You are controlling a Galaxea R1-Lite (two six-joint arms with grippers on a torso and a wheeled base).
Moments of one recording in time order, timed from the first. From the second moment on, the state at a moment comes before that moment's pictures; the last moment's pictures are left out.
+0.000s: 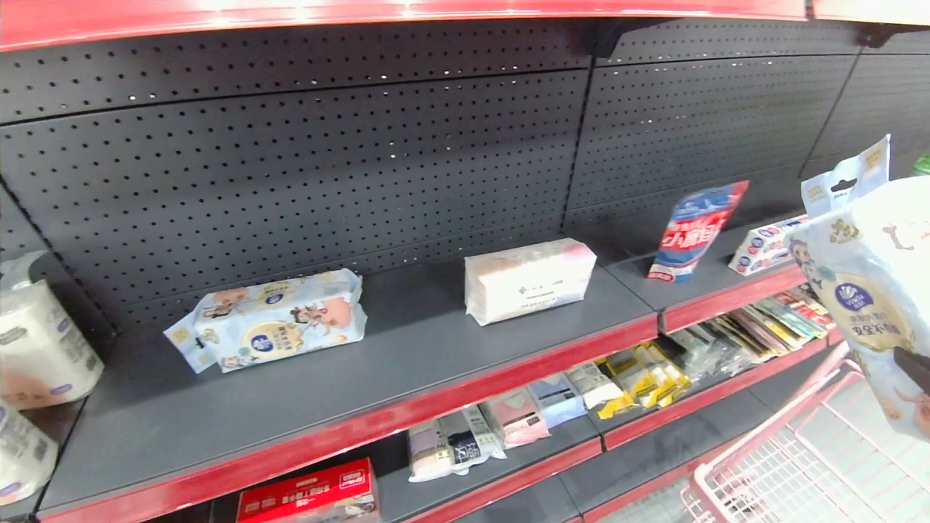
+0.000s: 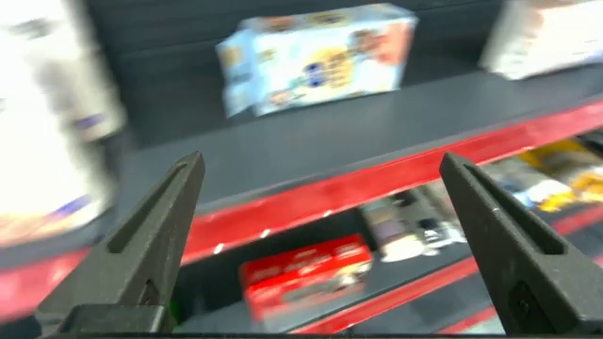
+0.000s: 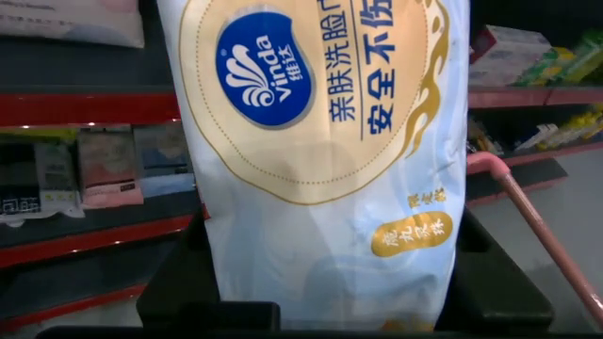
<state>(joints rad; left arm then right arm) 0.01 0.00 0.00 0.00 -0.01 0.00 -0.02 0.86 -0.37 -0.30 -0.12 -0.36</state>
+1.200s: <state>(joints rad) 0.01 0.00 0.00 0.00 -0.01 0.00 -0.02 0.87 -0.37 -0.30 -0.02 -0.38</state>
